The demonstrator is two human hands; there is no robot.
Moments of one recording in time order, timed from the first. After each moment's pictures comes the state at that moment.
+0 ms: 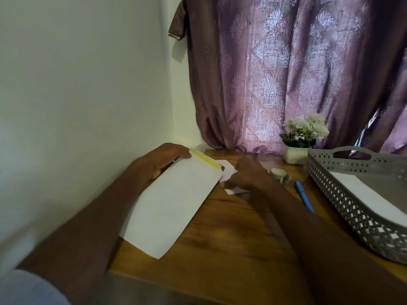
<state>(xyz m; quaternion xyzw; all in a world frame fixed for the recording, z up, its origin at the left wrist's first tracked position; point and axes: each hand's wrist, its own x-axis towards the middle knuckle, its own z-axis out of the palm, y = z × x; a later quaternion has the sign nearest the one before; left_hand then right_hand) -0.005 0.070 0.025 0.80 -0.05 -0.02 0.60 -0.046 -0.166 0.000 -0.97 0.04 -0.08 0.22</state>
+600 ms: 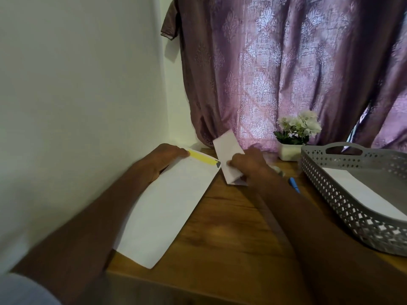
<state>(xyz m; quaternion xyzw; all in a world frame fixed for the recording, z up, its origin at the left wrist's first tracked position) 0.001 0.059 0.021 0.83 -0.03 0.03 0.55 -0.049 -0.167 0.013 -0.77 0.13 -0.12 0.62</state>
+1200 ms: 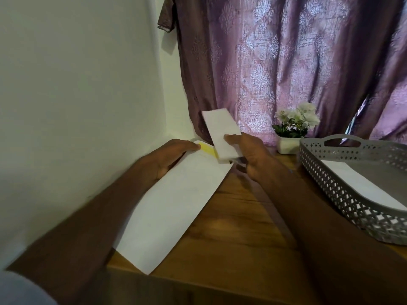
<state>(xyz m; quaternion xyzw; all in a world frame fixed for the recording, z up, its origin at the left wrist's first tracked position) -0.024 0.038 0.022 0.76 -0.09 -0.08 0.64 -0.051 -0.171 0.022 -0.62 0.04 -0.10 0.78</state>
